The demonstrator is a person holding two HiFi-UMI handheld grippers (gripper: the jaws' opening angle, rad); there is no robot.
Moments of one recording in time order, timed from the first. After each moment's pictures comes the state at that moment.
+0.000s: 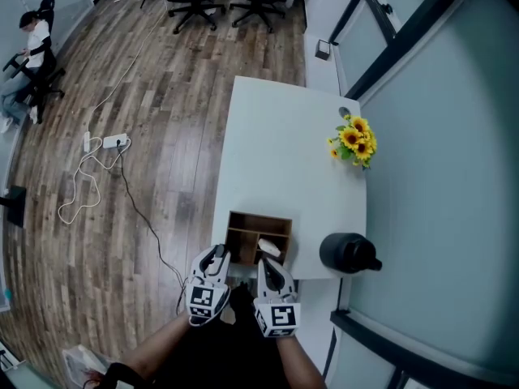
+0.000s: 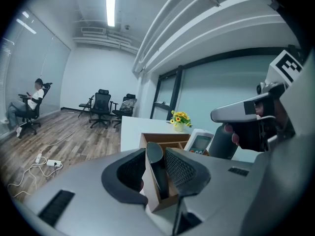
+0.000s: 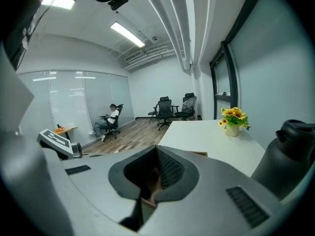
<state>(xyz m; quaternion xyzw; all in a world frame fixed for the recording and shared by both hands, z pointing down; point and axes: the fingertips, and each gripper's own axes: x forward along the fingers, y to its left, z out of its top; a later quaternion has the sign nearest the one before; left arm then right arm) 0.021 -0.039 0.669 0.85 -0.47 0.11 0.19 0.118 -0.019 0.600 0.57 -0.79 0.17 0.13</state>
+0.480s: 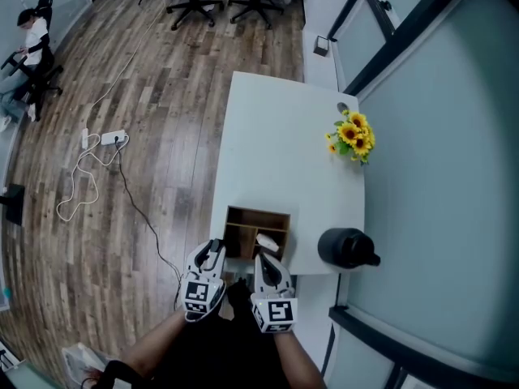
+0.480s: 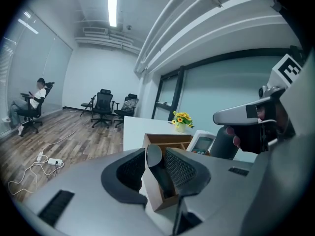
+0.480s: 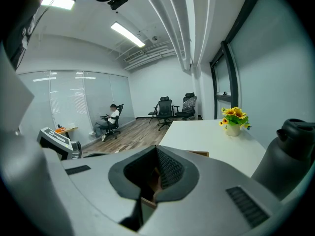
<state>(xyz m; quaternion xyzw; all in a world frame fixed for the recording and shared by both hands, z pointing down) 0.012 -0.039 0.667 0.85 -0.48 0.11 0.20 0.117 -0.017 0.605 0.57 -0.79 0.17 0.13</state>
